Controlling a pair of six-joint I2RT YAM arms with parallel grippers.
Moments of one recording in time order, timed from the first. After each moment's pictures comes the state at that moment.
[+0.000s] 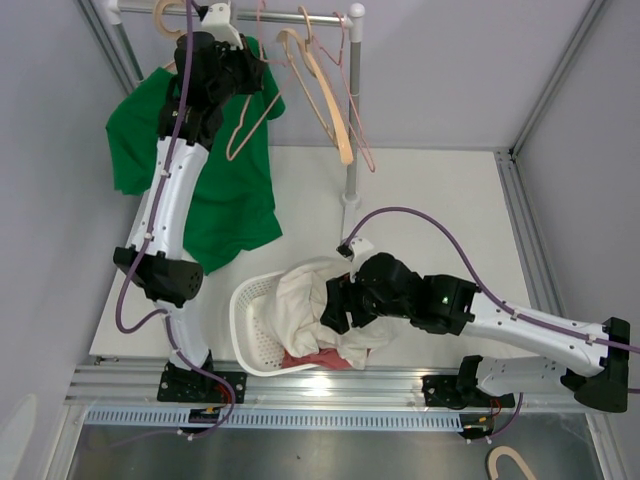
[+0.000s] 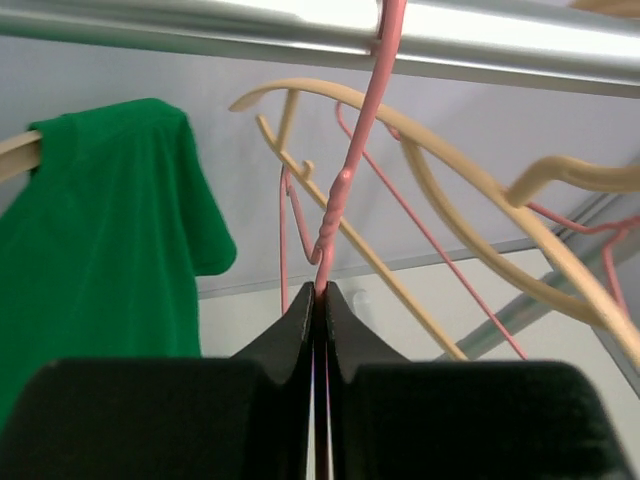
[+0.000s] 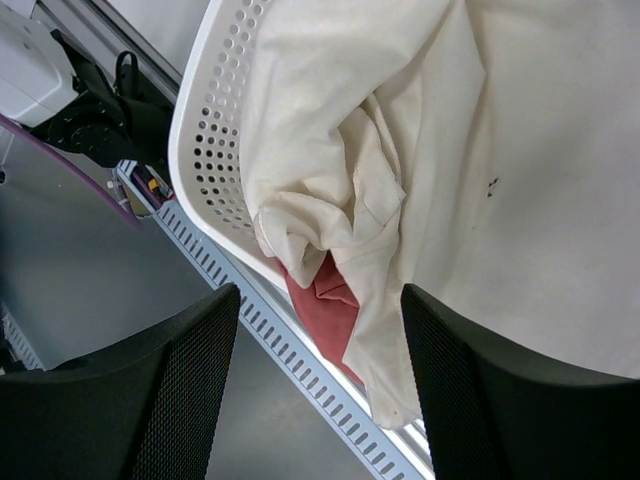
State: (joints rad) left arm -0.23 1.92 2.39 -0.54 0.08 -0.21; right arm 1.18 1.11 1.05 -0.61 0.06 0.63
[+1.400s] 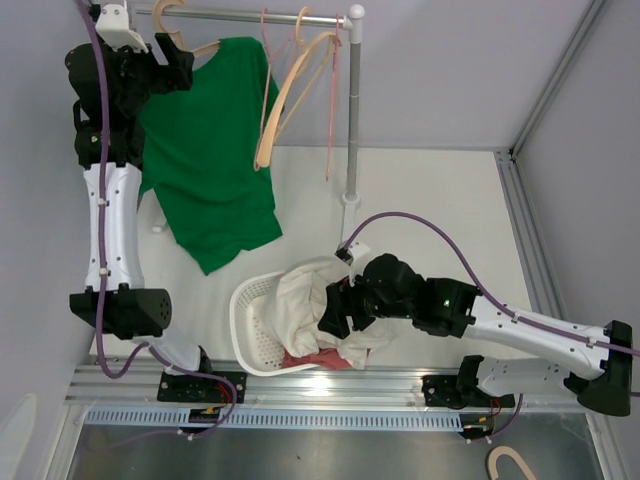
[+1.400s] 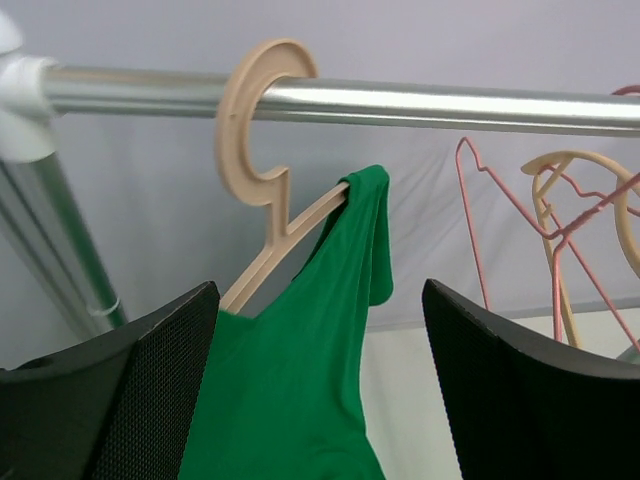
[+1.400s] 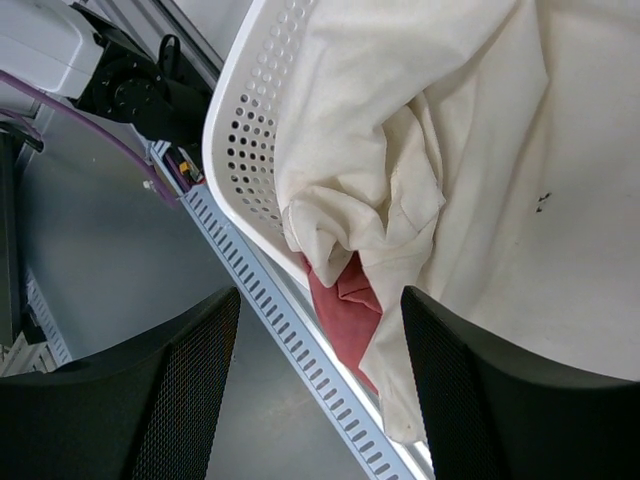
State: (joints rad) left arm 0.10 1.63 2.08 -0.36 0.25 -0.09; right arm 1.17 1.09 0.98 -0.50 -0.05 0.60
